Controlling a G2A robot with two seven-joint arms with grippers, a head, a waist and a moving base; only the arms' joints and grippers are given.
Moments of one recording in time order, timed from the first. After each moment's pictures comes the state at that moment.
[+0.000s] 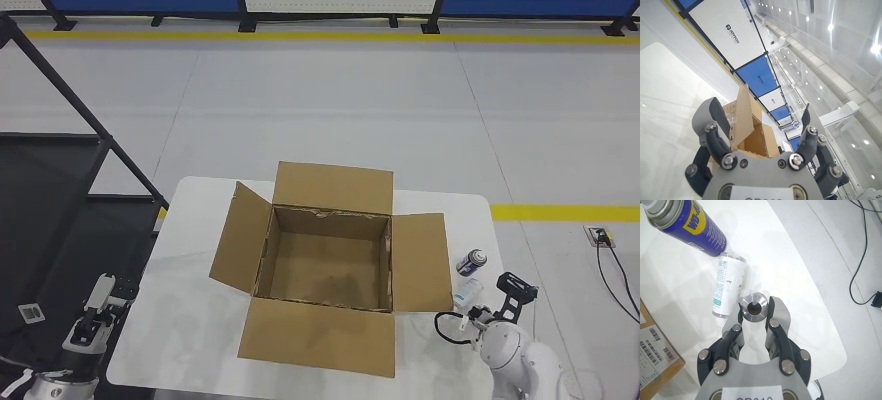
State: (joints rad) left arm 1.70 -1.30 -2.04 -1.99 -0.13 -0.39 -0.43; right arm -1.31 -1.49 1.69 -1.72 -1.34 0.53 0.93
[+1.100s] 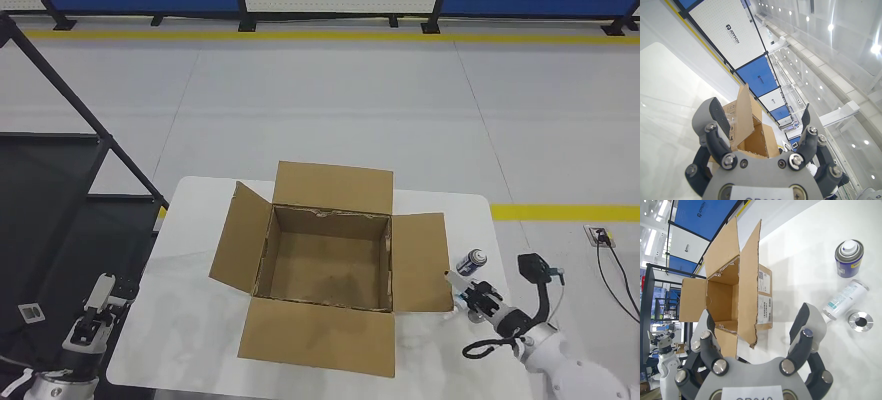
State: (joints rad) left arm 1.70 -1.30 -2.04 -1.99 -0.13 -0.39 -0.43; right arm -1.44 -1.47 1.86 -2.05 -0.60 0.04 0.94
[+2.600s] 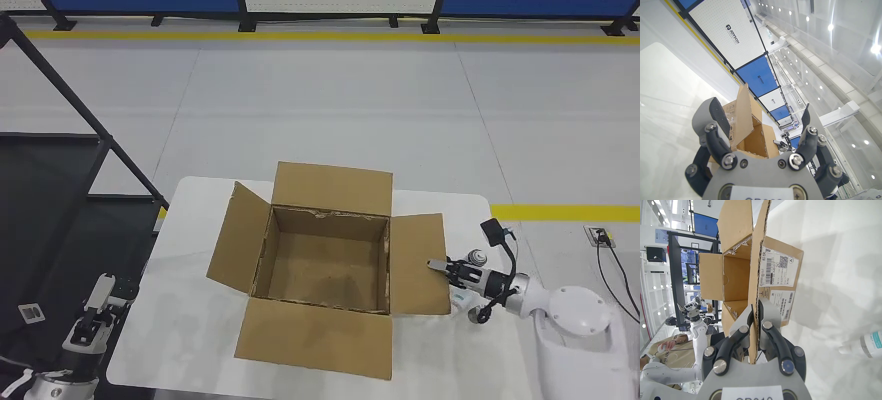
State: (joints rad) left arm 1.70 -1.30 -2.04 -1.99 -0.13 -0.39 -0.43; right arm -1.05 -1.33 1.80 -1.51 -0.29 -0.11 1.27
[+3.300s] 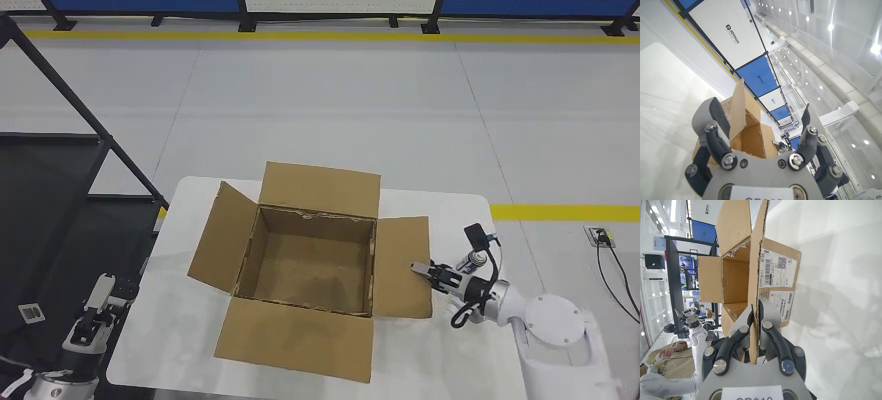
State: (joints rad) left arm 1.70 -1.30 -2.04 -1.99 -0.13 -0.39 -0.43; right arm -1.13 -1.31 1.66 -1.64 -0.29 0.02 1.09
